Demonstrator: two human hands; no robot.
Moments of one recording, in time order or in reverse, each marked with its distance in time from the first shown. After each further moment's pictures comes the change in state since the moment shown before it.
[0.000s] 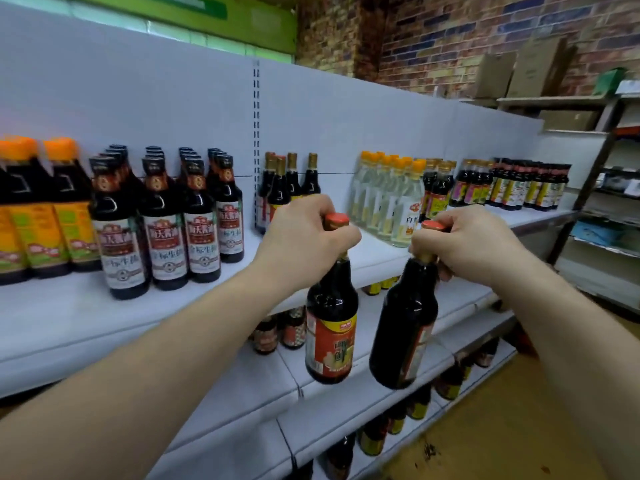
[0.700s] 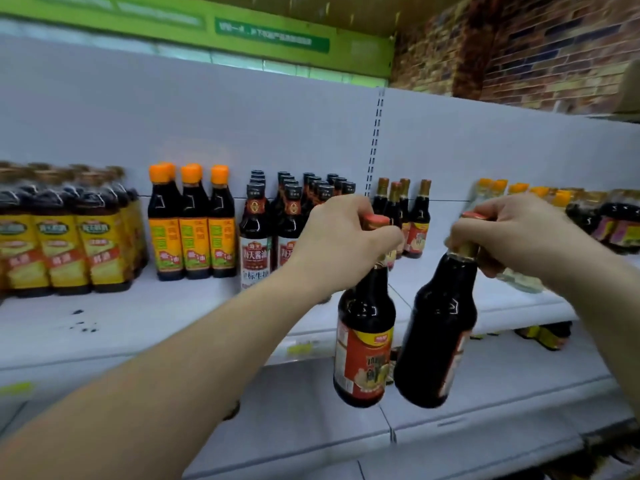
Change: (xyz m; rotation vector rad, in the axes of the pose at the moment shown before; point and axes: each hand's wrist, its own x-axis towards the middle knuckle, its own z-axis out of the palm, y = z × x) left_hand 0.000 -0.025 -0.125 0.152 0.158 -0.089; right_hand 0.045 -0.116 0.066 0.159 -0.121 -0.210
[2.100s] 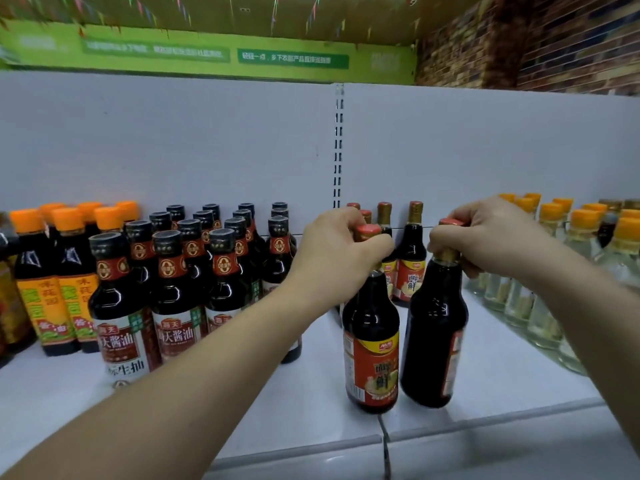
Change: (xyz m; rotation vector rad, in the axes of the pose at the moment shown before) left_hand 0.185 -0.045 0.168 -0.029 0.062 -0.072; right_hand 0.233 0.143 -0.025 -0.022 -0.052 -0.084
